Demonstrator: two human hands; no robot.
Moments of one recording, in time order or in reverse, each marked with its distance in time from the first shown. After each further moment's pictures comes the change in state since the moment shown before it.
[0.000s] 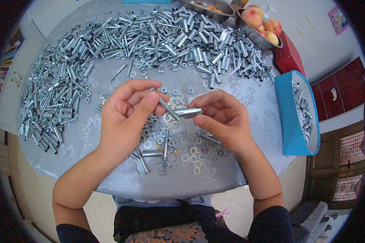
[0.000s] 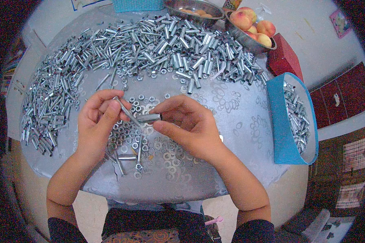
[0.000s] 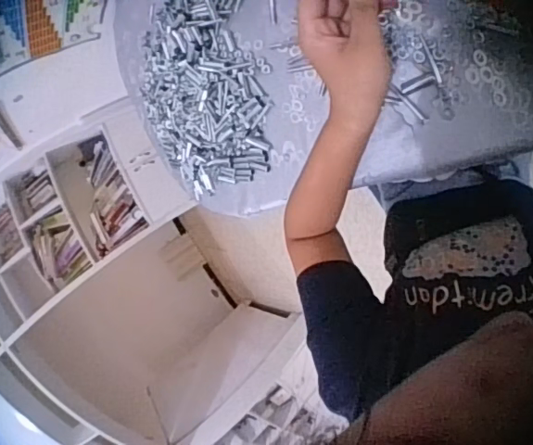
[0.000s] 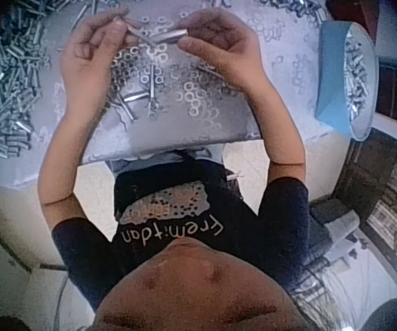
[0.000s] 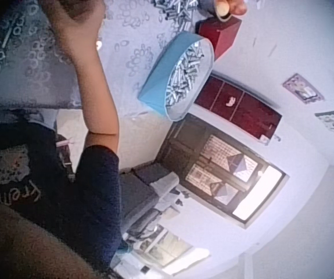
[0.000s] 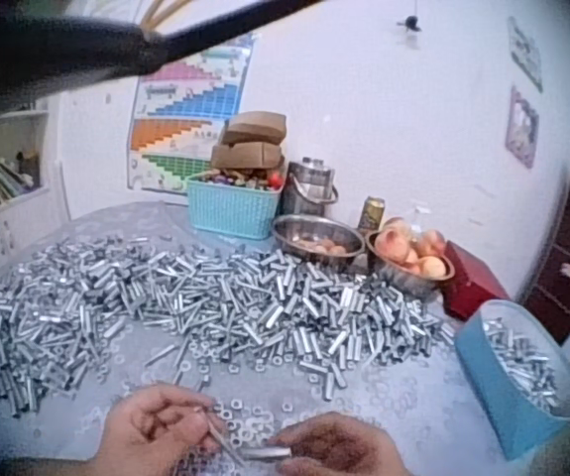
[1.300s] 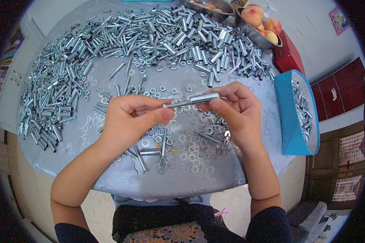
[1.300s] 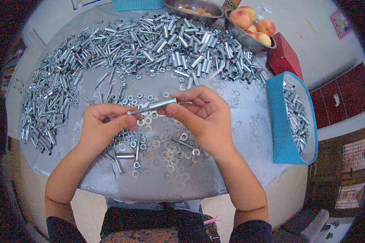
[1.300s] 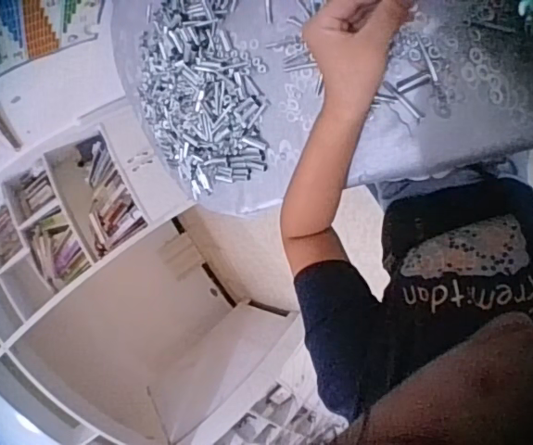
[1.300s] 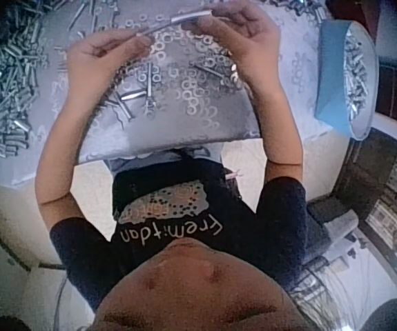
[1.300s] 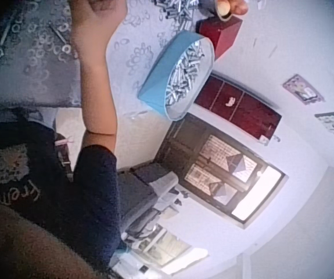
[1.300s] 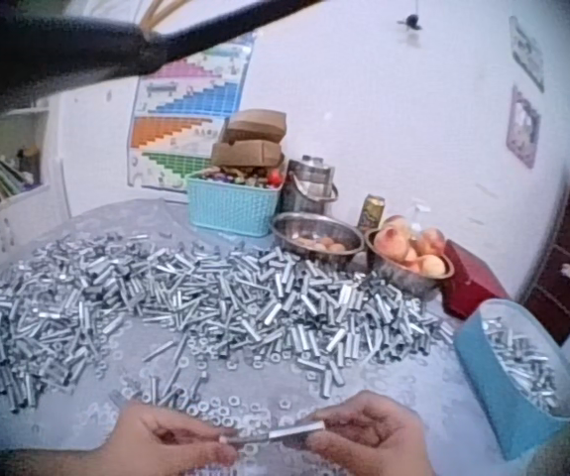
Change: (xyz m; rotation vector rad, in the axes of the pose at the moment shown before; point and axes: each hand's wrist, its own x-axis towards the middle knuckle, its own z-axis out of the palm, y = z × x) left_hand 0.002 -0.002 -0.002 0.135 -0.095 -0.197; right_hand 0.000 -0.013 -0.011 -0.003 0.193 -0.009
